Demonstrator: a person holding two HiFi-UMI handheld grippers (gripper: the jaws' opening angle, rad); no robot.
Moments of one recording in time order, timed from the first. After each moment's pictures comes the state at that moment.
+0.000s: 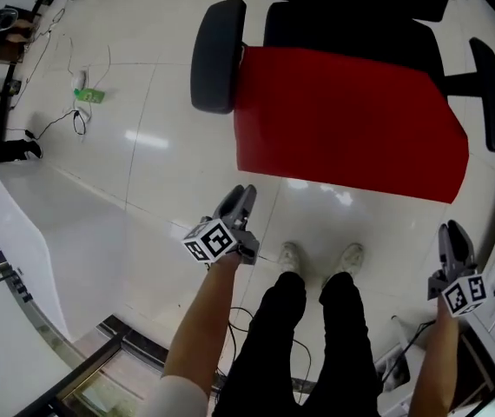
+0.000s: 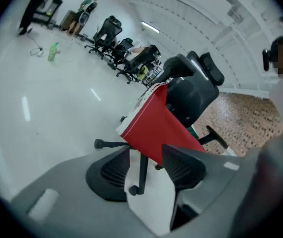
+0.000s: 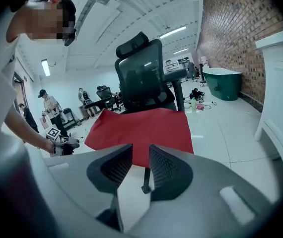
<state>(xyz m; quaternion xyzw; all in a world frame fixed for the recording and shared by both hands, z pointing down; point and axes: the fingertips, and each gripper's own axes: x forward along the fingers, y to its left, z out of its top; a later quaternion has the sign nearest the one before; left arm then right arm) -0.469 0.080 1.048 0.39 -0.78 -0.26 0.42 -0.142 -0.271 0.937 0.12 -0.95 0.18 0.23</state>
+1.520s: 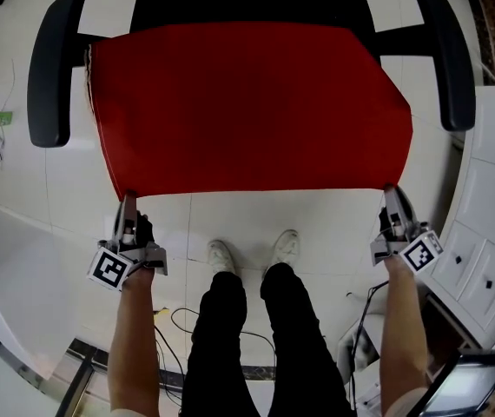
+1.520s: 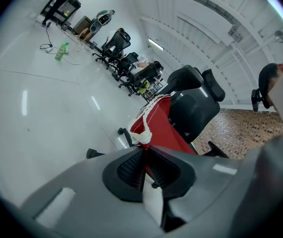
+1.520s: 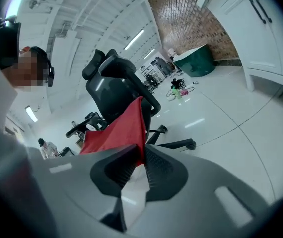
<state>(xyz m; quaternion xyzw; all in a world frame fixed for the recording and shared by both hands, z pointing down) -0.501 0.080 1.053 0.33 -0.80 -0.34 0.37 -0.126 -0.346 1.031 0.17 -0.90 0.37 0.14</state>
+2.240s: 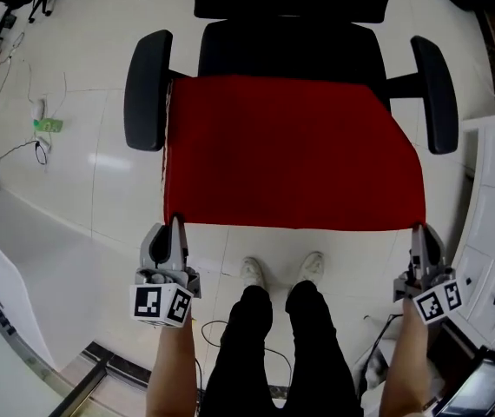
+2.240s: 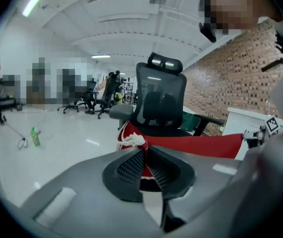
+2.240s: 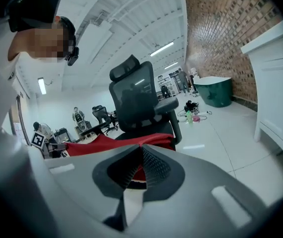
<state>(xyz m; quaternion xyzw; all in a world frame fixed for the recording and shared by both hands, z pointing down) -0.467 0.049 0.882 0.44 -0.87 -0.01 0.24 -0.145 -0.302 0.869 0.16 -0.95 0.21 0.14</state>
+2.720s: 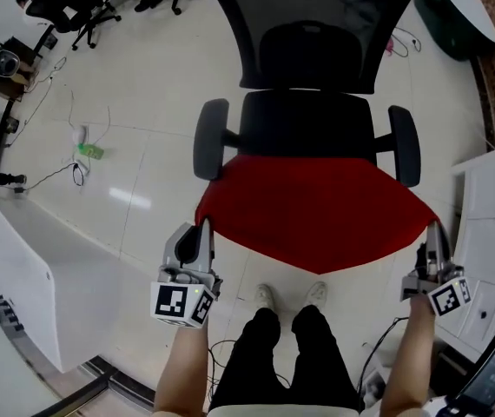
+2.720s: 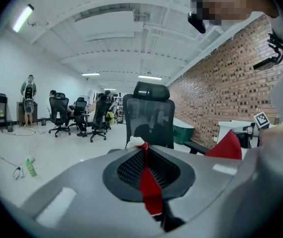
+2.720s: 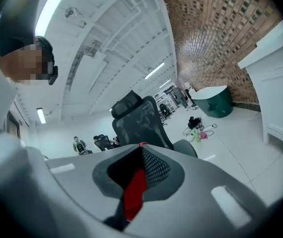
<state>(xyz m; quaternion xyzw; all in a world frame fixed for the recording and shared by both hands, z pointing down) -0.481 0.017 0.686 0.48 -0.87 0.00 0.14 -0.184 -0.342 0.683 0.18 -0.95 0.26 0.00</state>
